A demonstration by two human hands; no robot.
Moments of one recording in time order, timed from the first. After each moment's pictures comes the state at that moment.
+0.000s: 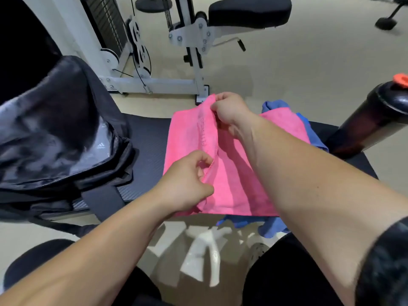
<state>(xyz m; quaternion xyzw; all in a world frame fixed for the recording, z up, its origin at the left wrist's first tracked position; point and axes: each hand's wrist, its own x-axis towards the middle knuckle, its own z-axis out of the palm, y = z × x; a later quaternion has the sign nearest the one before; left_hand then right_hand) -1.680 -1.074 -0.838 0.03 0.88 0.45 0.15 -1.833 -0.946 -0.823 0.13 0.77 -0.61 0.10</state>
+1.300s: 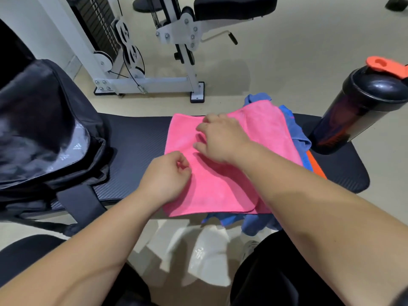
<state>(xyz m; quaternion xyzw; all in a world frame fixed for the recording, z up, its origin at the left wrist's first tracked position) -1.697 -1.038 -0.870 -0.04 0.96 0.28 0.03 -1.785 -0.876 -0.851 -0.23 0.97 -0.06 0.05</state>
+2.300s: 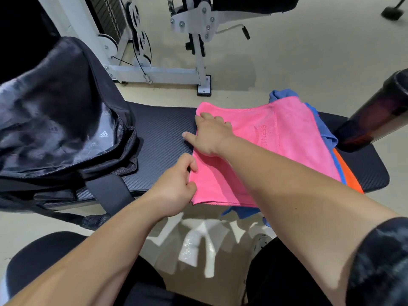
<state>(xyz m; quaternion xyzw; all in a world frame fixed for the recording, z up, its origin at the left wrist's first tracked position) -1.665 -1.116 -0.881 0.03 0.90 0.40 0.18 -1.796 -0.988 -0.878 -0.12 0.98 -0.09 0.16</state>
